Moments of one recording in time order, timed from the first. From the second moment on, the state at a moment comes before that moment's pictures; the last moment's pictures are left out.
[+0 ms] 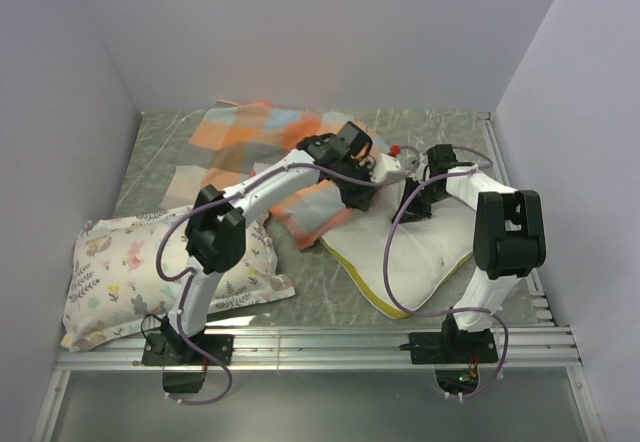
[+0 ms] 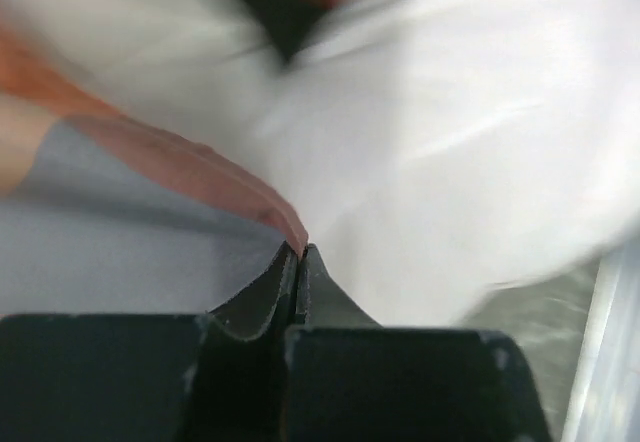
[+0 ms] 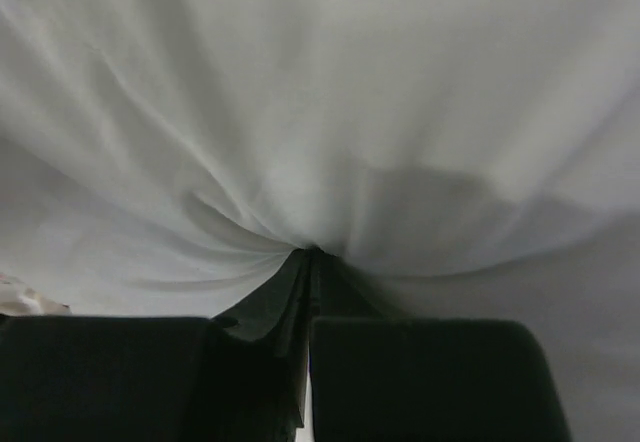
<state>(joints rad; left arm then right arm) -0.78 2.11 1.94 -0.79 0.43 0.41 0.05 1.77 1.10 -0.61 -0.47 0.25</state>
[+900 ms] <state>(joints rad) -0.34 1.79 1.65 -0.60 0.76 -0.02 0.32 1.27 1.15 -0.63 -0.29 -0.12</state>
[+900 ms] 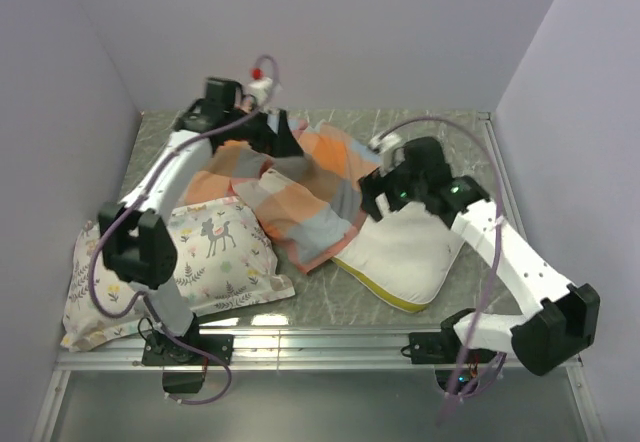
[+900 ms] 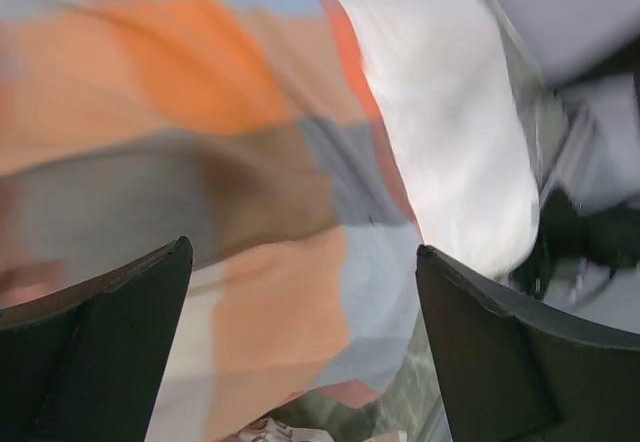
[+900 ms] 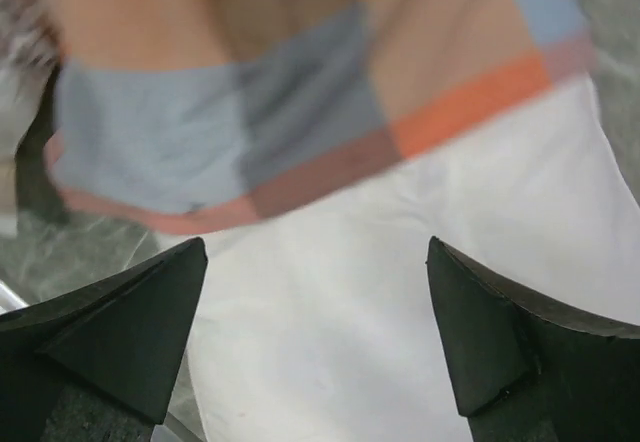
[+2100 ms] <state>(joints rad) -0.13 1.12 0.96 -0.30 0.51 0.08 0.41 1.43 1.45 -0.60 -0.48 0.13</state>
